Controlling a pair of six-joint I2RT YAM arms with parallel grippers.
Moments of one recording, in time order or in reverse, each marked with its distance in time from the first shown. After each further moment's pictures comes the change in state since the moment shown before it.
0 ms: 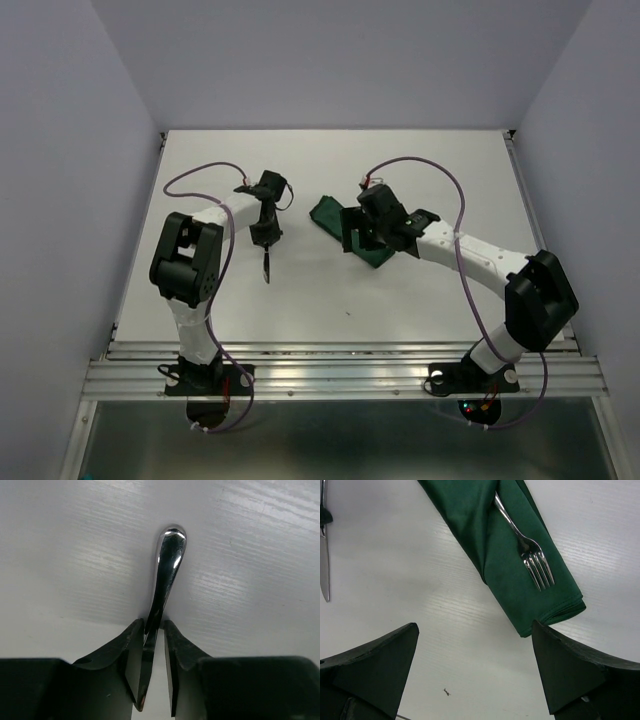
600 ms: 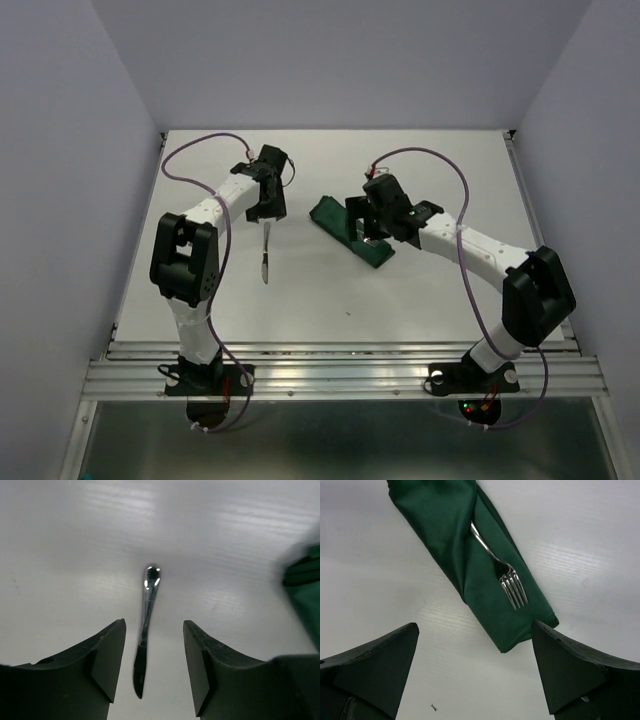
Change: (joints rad) left arm -0.001 0.032 0.304 -0.141 0.004 0.103; right arm -0.066 0.027 0.066 -0.010 0.034 -0.072
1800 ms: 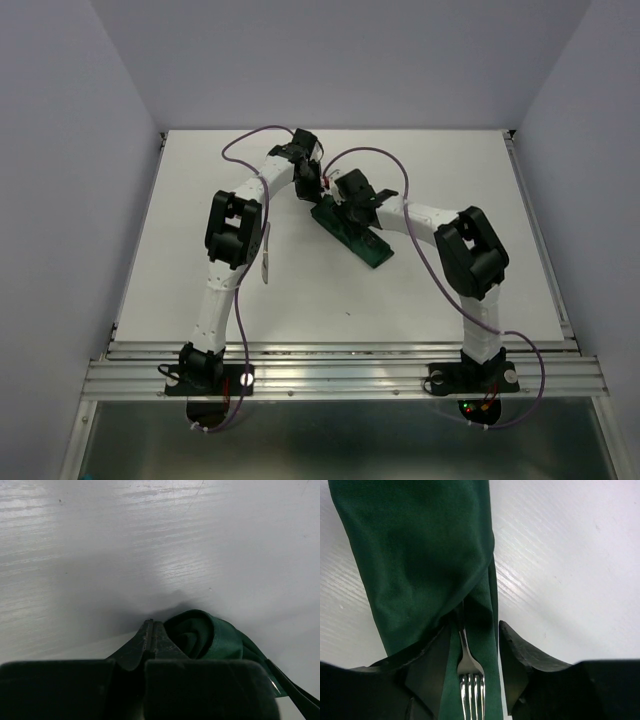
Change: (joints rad) left arm -0.036 0.539 0.578 0.017 0.428 0.003; right arm -0.013 0.452 0.253 0.088 0.000 -0.561
